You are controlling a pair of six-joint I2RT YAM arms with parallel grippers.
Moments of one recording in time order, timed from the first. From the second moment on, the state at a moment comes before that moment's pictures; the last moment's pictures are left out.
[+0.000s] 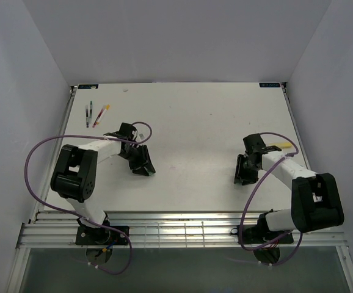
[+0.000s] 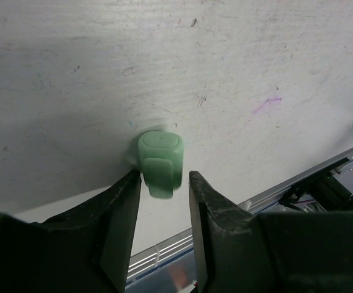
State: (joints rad) left arm -0.28 1.72 0.94 -0.55 0.45 -0.51; right arm 0.23 1.36 0.69 -0.65 -0.07 0.40
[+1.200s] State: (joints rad) left arm -0.28 1.47 1.00 -0.59 0.48 -0.36; right arm -0.08 1.60 1.24 -0.78 0.20 0.58
